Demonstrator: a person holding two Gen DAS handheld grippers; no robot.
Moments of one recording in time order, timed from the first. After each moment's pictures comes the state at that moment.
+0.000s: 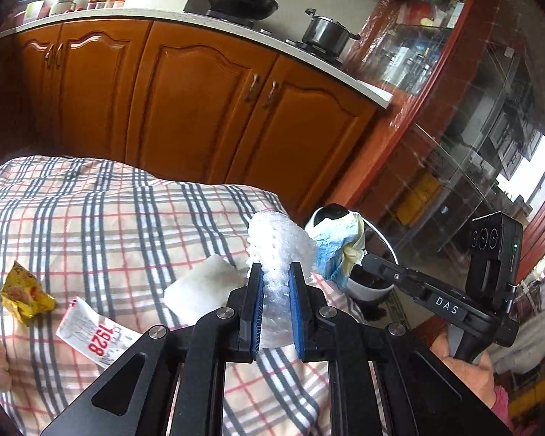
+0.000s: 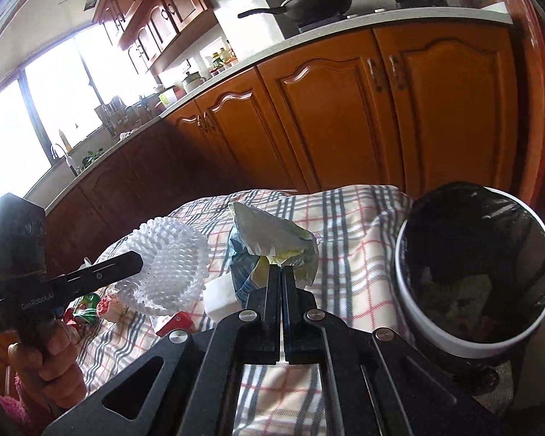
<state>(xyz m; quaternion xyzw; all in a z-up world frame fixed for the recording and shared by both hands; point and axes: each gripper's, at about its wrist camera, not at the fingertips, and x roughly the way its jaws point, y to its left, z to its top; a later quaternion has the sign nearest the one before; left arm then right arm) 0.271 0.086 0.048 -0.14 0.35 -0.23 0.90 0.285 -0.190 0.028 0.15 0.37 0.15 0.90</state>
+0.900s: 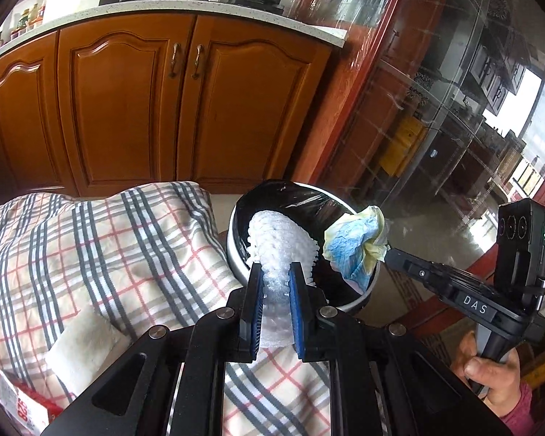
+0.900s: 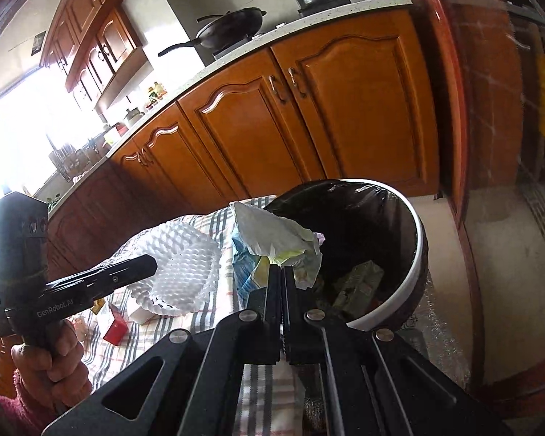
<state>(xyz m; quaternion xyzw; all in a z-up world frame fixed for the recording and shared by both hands) 0.368 -0.065 0.042 -0.04 0.39 -0.28 0.88 0.258 -0.314 0.013 0.20 0.36 0.04 0.91</state>
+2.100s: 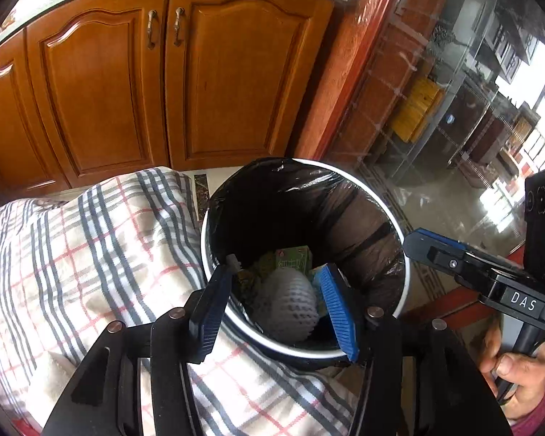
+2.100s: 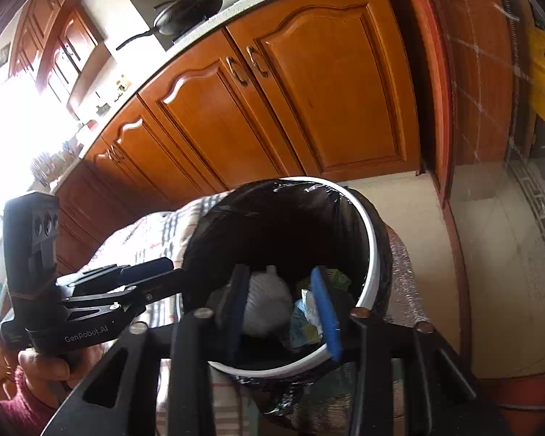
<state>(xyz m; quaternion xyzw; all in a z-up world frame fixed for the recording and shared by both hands) 0.432 -0.136 0.010 -0.01 0.44 -0.26 0.86 0.290 -0.360 -0.005 0.23 0.41 0.02 0.88</state>
